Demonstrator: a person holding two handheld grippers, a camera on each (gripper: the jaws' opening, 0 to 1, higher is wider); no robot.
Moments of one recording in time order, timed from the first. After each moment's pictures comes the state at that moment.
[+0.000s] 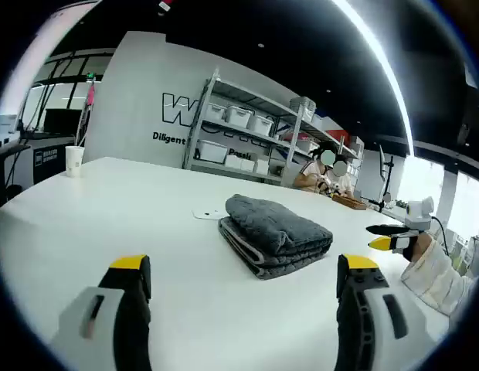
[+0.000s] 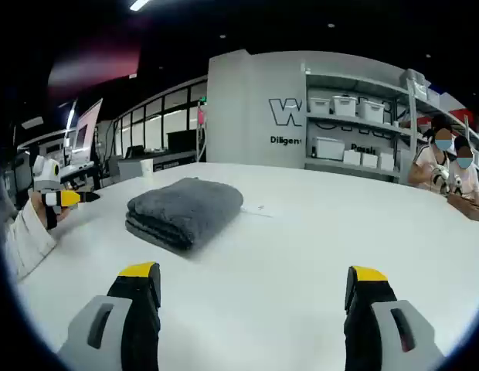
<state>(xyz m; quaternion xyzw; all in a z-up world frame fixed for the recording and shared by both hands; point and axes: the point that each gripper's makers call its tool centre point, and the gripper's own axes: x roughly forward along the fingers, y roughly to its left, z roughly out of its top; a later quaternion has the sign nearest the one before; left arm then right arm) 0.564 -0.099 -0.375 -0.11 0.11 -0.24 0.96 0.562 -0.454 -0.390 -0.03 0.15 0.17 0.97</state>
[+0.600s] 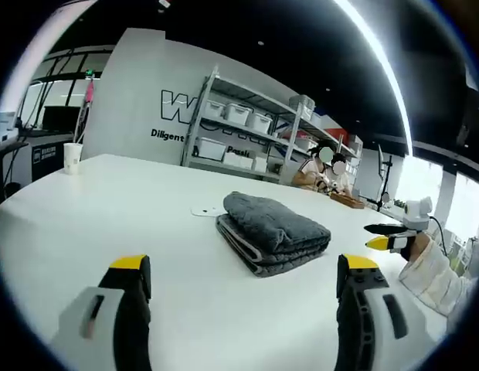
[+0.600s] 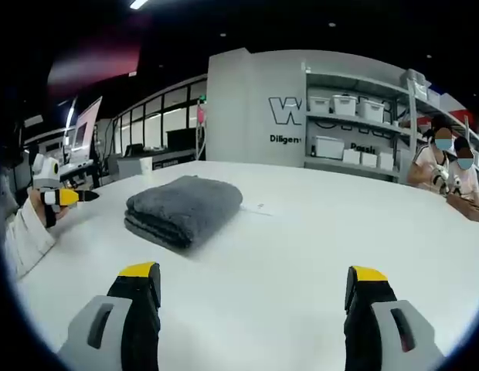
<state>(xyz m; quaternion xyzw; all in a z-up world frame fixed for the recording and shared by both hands) 0.564 -0.099 -0.376 -0.11 0.12 -0.24 0.96 0.562 -0.454 -0.392 -0.03 0.16 0.17 0.97</state>
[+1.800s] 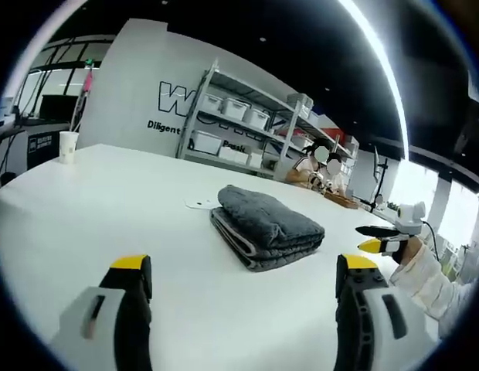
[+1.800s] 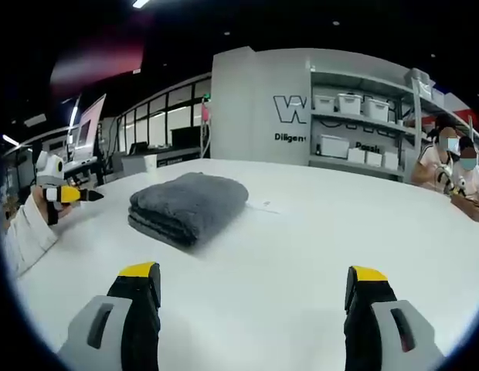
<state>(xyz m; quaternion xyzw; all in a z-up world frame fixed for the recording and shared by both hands) 0.560 -0.104 -0.382 -0.13 0.14 -0.26 0.95 0.561 -0.447 -0.397 -0.03 0.16 0.18 0.97</state>
